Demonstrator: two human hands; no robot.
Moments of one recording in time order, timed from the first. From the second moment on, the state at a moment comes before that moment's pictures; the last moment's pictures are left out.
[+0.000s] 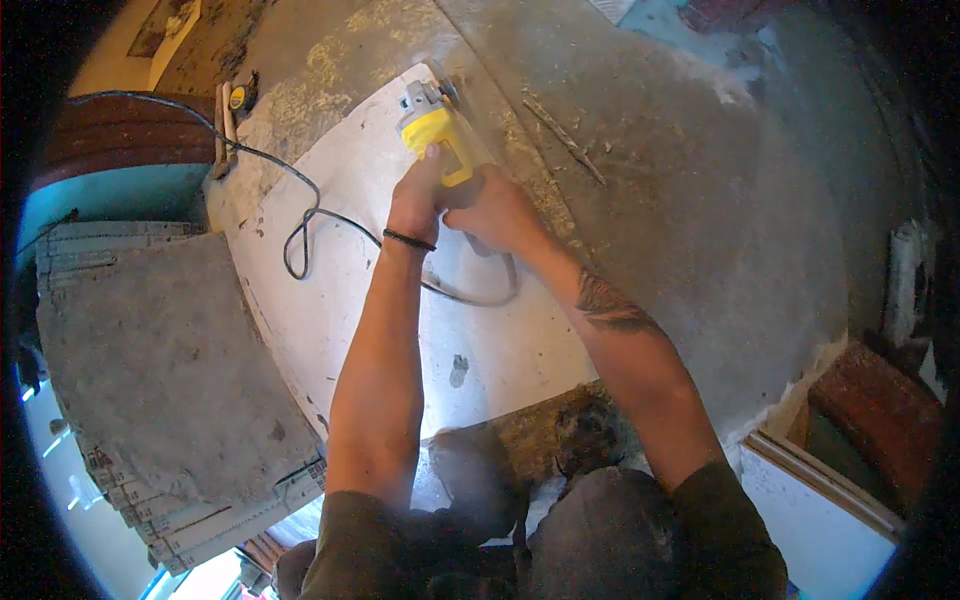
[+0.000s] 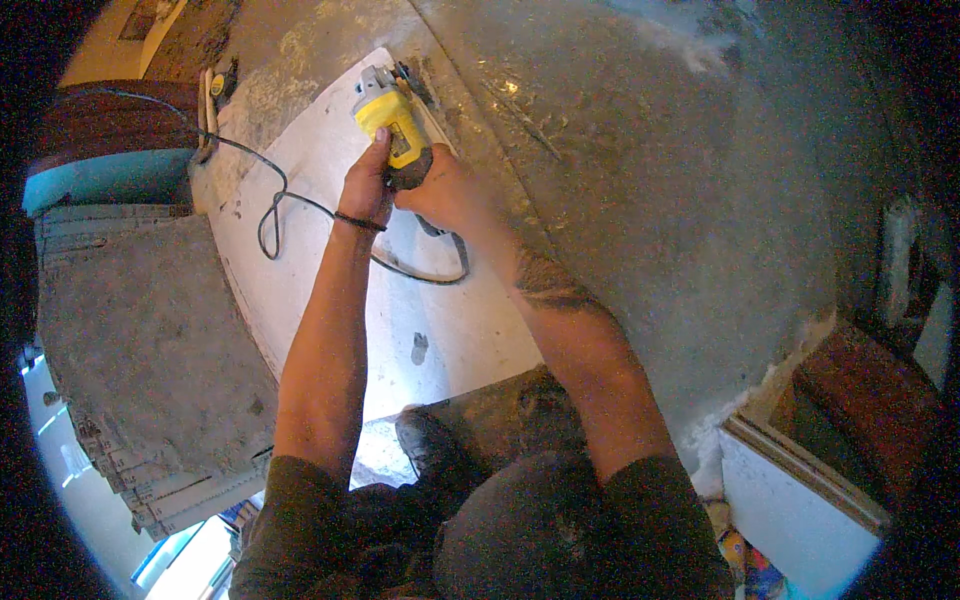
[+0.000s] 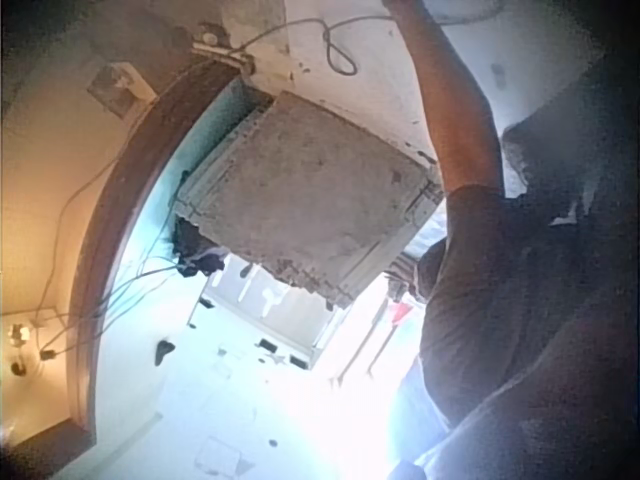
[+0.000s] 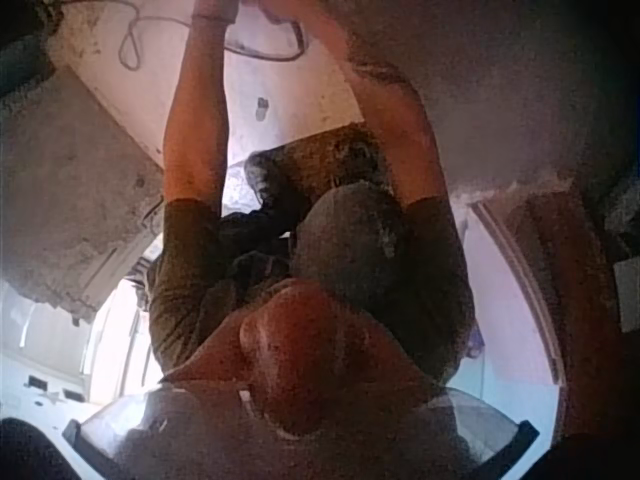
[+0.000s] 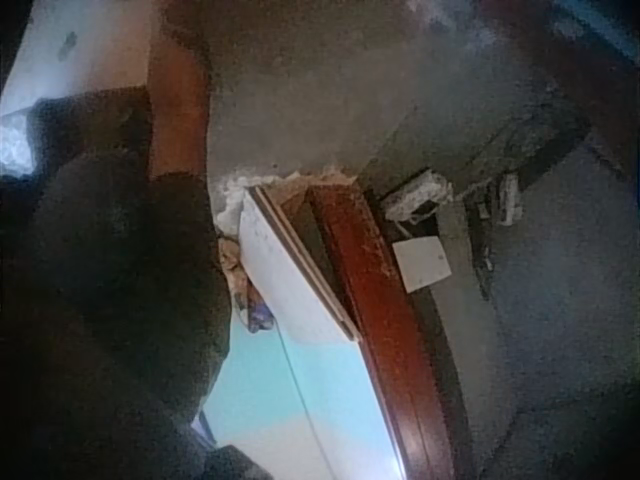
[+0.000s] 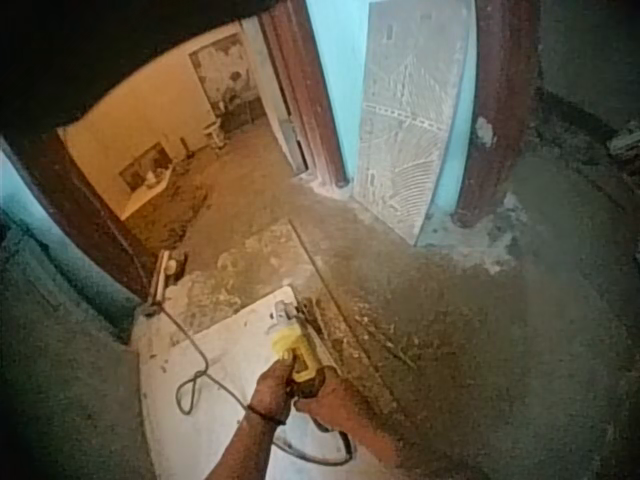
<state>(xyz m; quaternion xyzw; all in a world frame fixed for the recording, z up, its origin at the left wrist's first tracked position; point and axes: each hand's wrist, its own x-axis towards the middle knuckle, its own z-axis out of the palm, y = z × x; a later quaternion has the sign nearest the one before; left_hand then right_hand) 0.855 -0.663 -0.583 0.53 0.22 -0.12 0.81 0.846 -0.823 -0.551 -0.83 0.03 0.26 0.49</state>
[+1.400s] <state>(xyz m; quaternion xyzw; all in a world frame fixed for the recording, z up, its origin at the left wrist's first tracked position) 0.851 -0.668 -0.575 0.56 0.25 -0.09 0.78 0.847 -0.825 -0.544 -0.82 0.03 0.27 0.51</state>
